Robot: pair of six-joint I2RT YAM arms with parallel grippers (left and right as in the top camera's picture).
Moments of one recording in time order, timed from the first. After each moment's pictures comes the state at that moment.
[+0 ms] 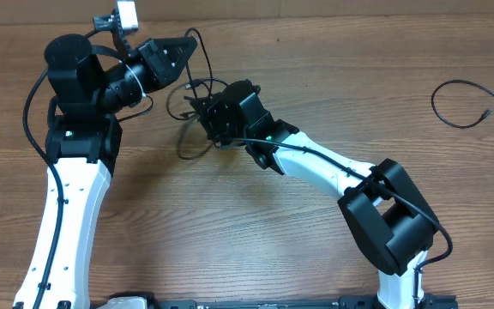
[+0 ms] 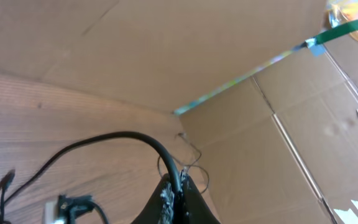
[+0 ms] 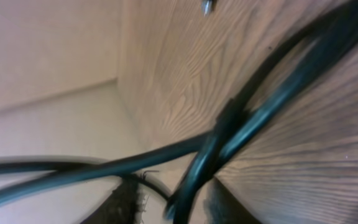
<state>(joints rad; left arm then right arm) 0.00 1.40 1.25 0.02 0.84 -0.84 0.69 2.02 1.35 0.12 -0.19 1.63</state>
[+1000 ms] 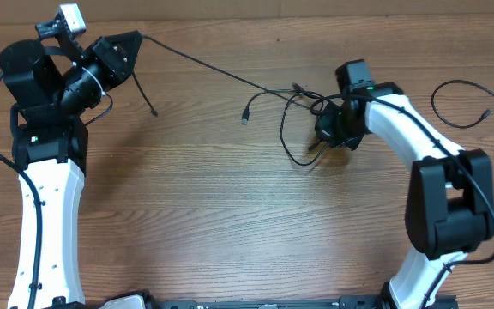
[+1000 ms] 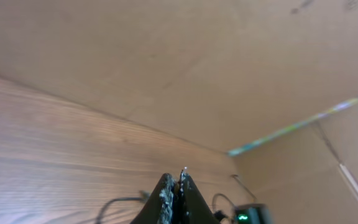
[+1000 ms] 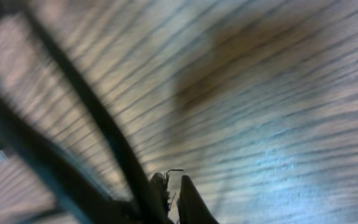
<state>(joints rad) 0.19 1.40 1.25 -0.09 0.71 -0.70 0.17 1.94 1.37 -0.79 -0.20 0.72</state>
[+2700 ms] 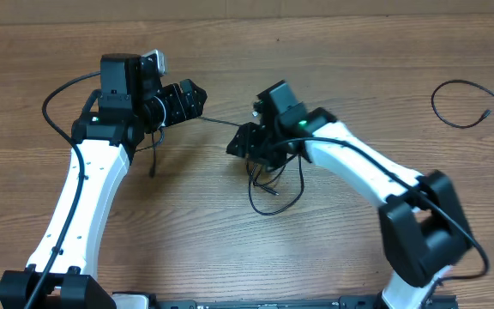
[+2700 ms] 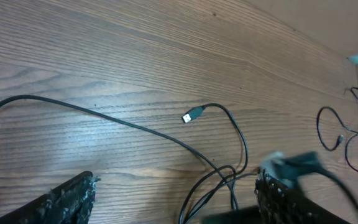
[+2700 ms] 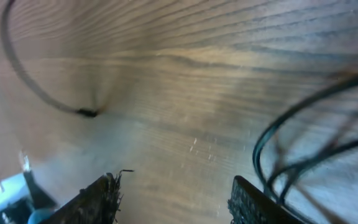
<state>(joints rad) -0.08 1.51 1.25 -0.57 0.38 -0.43 0.57 1.90 1.33 -0.52 -0.45 0.78</state>
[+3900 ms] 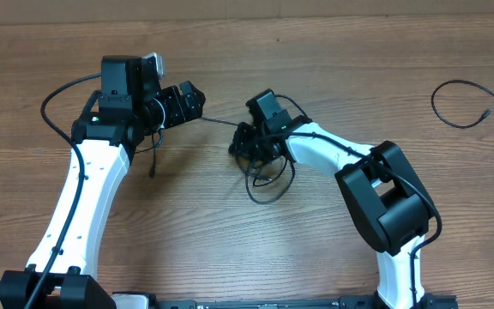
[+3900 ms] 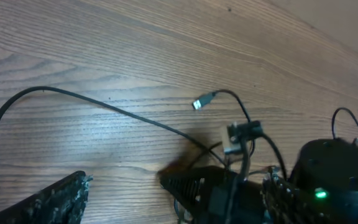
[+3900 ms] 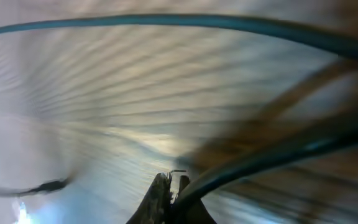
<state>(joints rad) -0.08 1.51 1.25 -0.60 0.34 -0.43 0.57 2.11 1.34 -0.27 -0.42 0.89</state>
